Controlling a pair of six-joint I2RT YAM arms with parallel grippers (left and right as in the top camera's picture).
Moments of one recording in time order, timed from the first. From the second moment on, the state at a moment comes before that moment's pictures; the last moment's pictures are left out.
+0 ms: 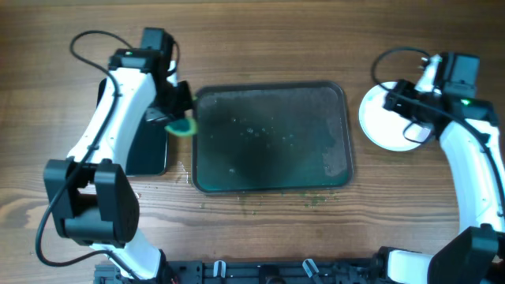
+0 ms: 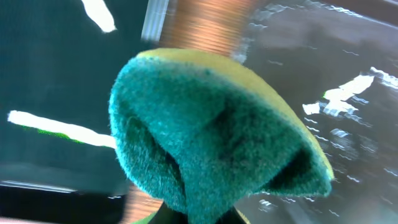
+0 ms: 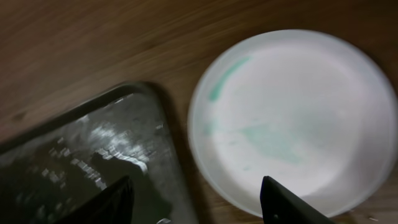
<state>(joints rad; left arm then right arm) -0.10 1.83 1.51 -1.15 0.06 -0.36 -0.15 1.48 1.14 -0.70 -0.16 0.26</state>
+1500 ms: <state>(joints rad) 0.09 1.50 1.29 -0.86 -0.07 -0.07 0.11 0.84 1.19 -0.76 -0.17 0.13</state>
